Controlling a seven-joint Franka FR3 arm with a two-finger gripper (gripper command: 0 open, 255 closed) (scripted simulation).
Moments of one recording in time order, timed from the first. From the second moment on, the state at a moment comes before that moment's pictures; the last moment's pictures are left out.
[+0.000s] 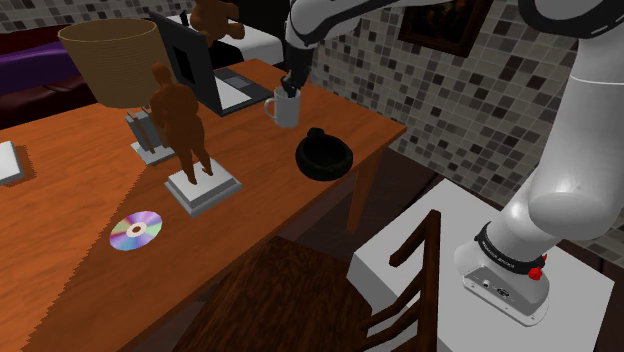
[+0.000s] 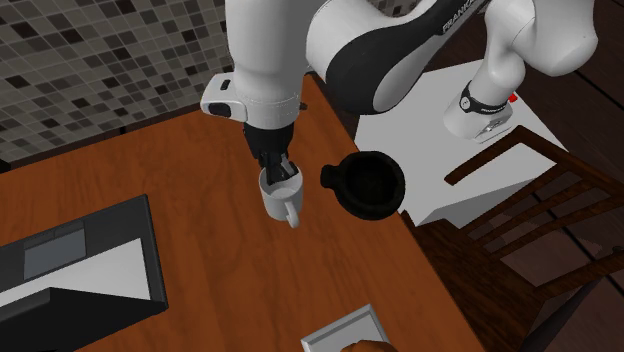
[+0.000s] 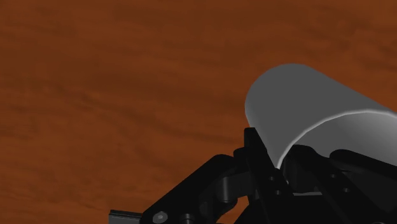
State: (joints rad) arm 0.11 0.32 0.11 -1.70 0.02 2.18 -0.18
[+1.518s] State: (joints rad) arm 0.12 0.07 0.12 -1.77 0.04 2.01 -0.15
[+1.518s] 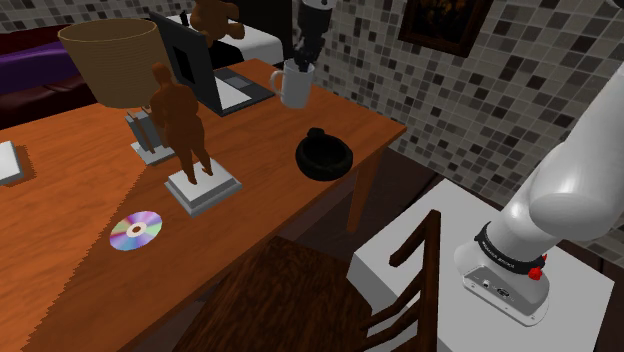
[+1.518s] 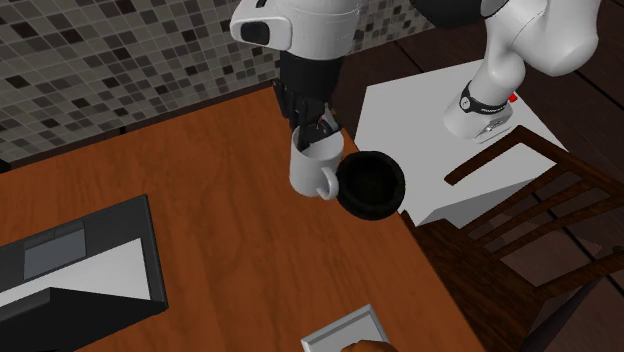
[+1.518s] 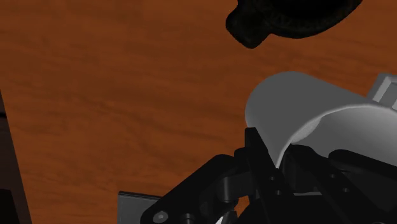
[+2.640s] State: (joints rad) arm 0.15 -0.25 0.16 -2.21 0.09 2.12 -0.11
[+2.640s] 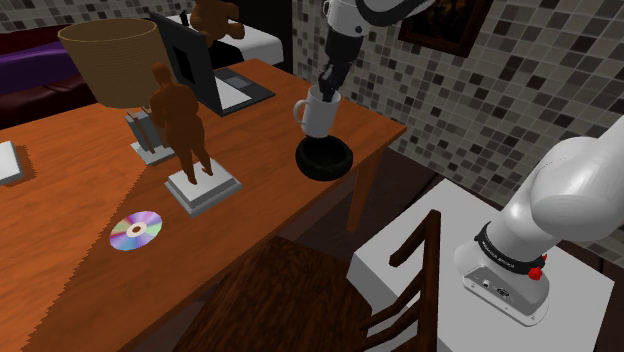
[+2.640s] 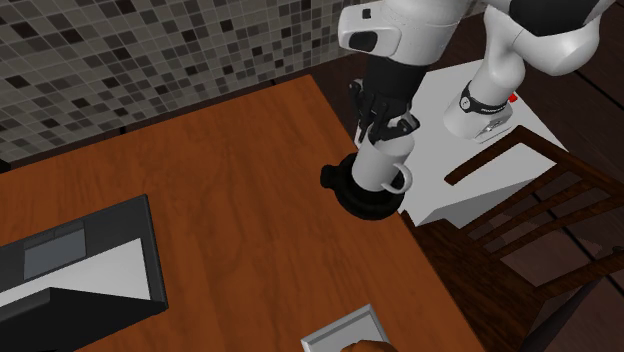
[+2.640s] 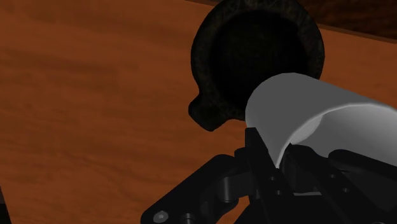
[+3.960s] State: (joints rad) arm 0.16 -0.22 0.16 -2.30 0.09 2.26 -0.11
